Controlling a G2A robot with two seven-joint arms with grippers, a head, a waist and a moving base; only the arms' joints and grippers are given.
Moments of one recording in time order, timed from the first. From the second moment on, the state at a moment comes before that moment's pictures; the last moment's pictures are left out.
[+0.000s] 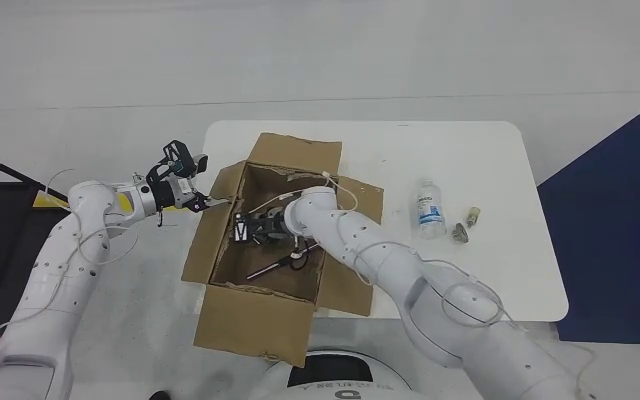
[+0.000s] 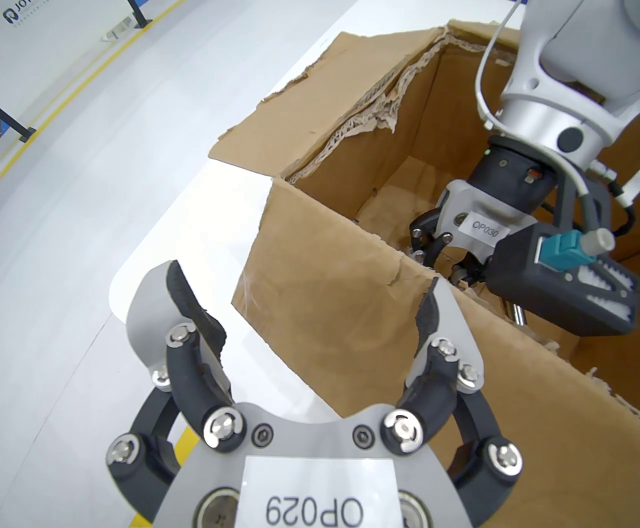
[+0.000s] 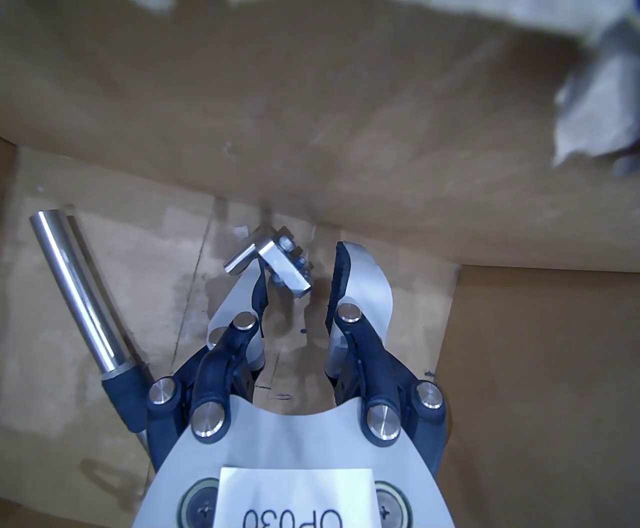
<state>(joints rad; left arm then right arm) 1.08 -0.88 -1.24 -1.18 1.33 -0.99 0.10 -0.66 -1.77 0.43 -0.54 -1.59 -0.65 0.12</state>
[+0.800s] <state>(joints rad) 1.08 -0.88 -1.24 -1.18 1.33 -0.99 0.10 -0.62 -1.81 0.43 -0.43 -1.60 -0.64 0.06</state>
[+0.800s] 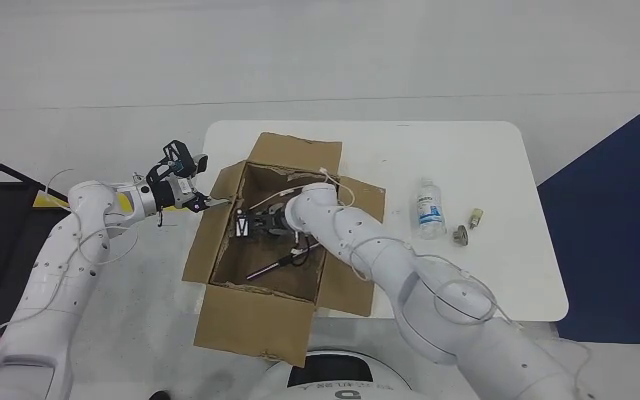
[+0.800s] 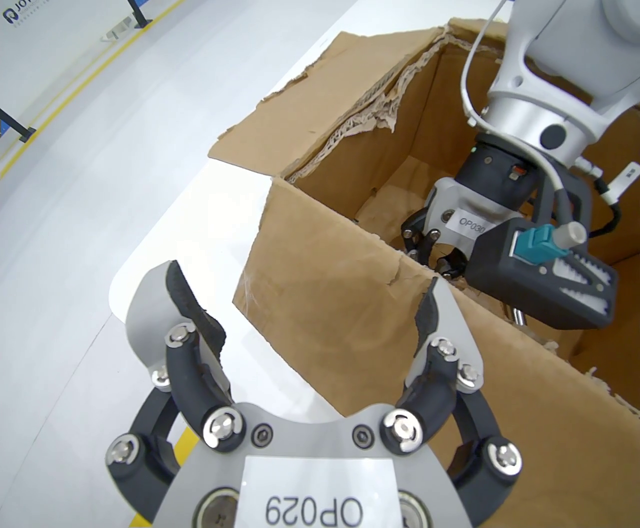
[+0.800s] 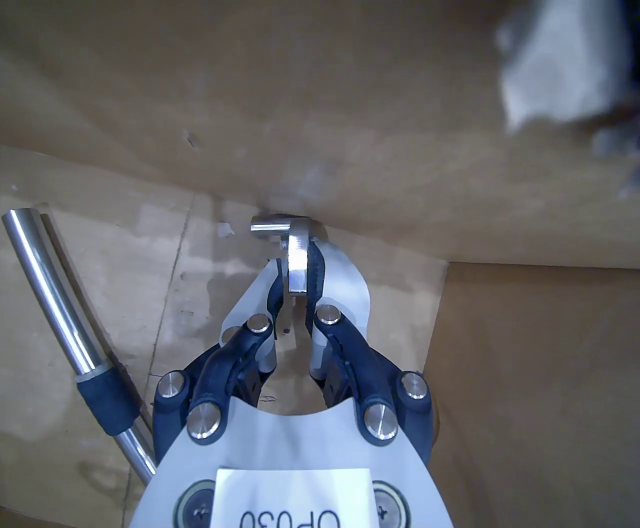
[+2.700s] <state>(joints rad) 1.08 -0.88 -1.24 -1.18 1.33 -0.99 0.10 -1.74 -1.34 1.25 -2.11 -2.05 -0.23 0.09</state>
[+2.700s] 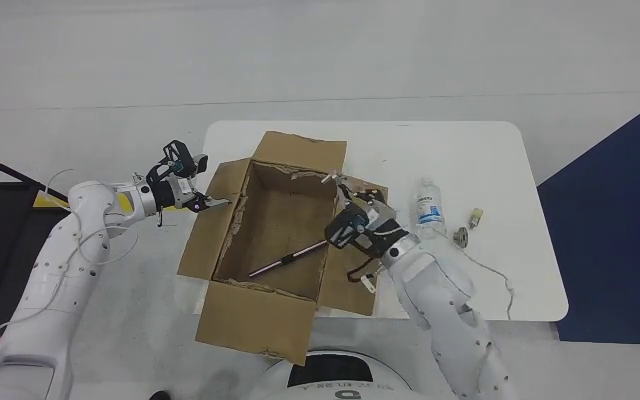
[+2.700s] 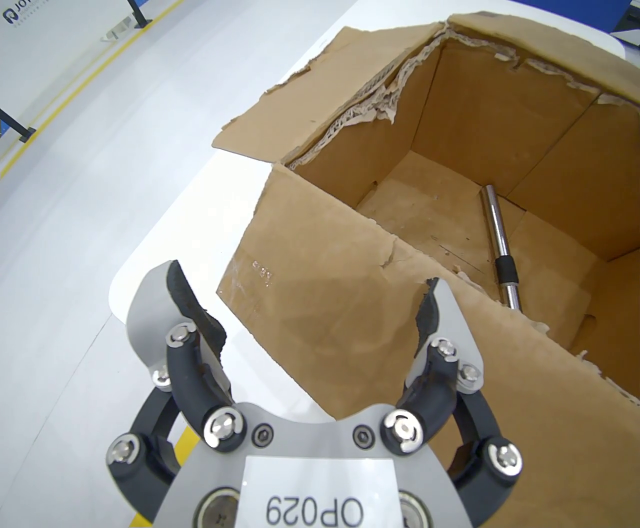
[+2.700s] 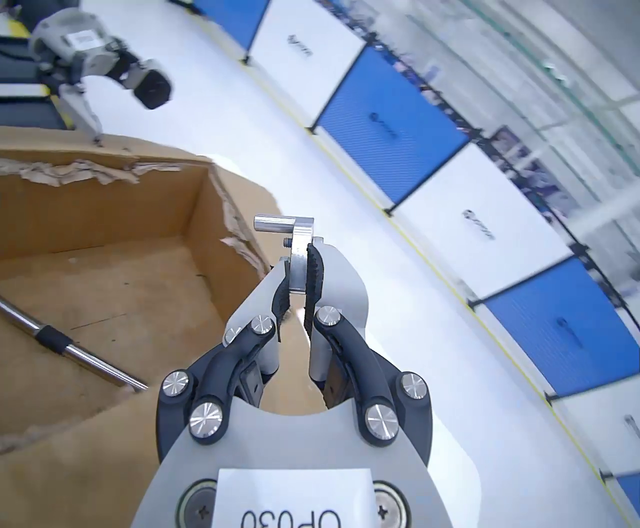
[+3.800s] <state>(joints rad) 1.08 -0.88 -1.24 -1.18 1.33 -0.99 0.10 -1.88 -1.32 1.88 -1.76 -1.21 -0.08 0.22</state>
